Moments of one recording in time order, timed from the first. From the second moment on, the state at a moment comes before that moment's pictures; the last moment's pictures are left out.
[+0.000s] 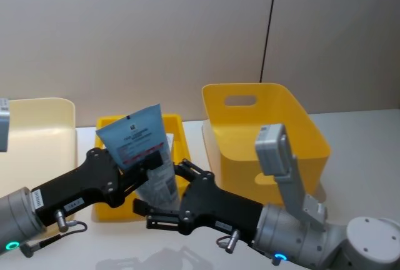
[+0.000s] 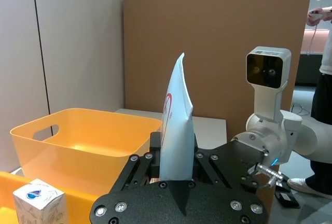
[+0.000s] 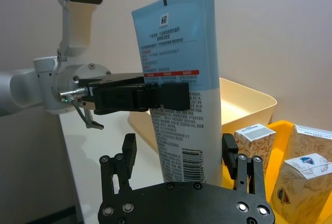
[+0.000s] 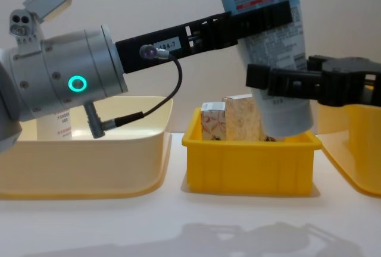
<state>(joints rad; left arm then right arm) -0.50 0.32 0.48 -1.43 -0.73 0.05 -0.93 0.15 0.54 -0.33 -1.79 0.54 0.09 0.58</state>
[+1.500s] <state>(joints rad) -0.50 0.32 0.48 -1.43 -0.73 0.05 -0.93 0.20 0.52 -0.39 -1.75 0.50 0.09 0.54</state>
